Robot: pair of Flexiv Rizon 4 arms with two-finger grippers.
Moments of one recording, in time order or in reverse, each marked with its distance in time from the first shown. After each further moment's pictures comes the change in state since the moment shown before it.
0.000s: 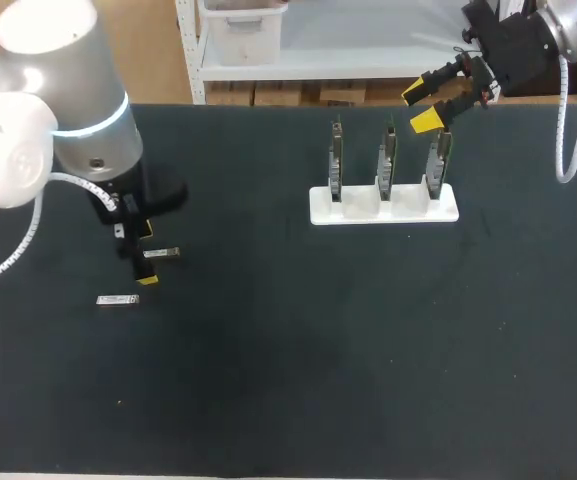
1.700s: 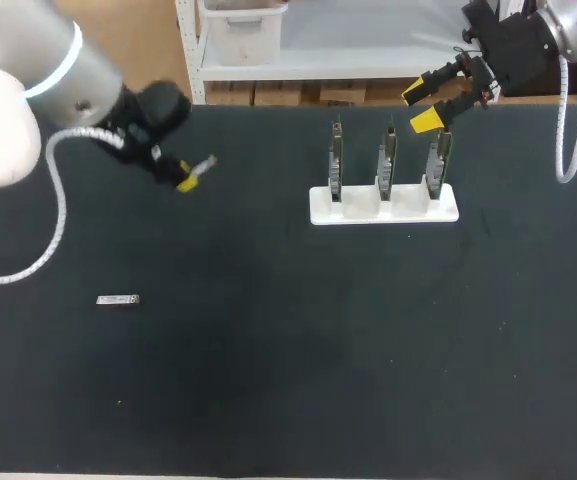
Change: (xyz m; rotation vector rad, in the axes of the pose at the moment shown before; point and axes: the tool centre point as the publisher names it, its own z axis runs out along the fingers) left arm -0.098 0.064 -0.093 -0.094 -0.481 -0.216; right arm 0.000 0.000 0.000 0.000 0.000 0.000
